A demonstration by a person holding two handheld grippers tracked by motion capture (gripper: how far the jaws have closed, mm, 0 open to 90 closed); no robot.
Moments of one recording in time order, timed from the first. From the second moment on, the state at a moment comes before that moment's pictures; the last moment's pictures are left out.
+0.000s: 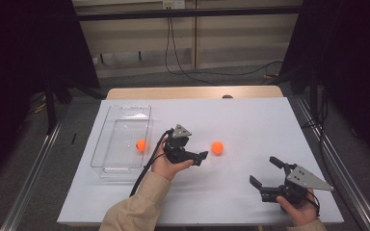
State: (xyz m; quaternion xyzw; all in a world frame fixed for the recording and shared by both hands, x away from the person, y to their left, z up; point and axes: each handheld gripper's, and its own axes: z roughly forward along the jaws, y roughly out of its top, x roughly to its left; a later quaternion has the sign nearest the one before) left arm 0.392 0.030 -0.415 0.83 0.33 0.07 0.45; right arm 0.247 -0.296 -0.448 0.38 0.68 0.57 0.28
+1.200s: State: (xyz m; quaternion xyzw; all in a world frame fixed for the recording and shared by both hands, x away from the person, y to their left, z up) left arm 0.394 0.000 -0.427 0.83 0.30 0.08 0.46; right arm 0.247 -0.298 -0.449 0.38 0.67 0.57 0.28
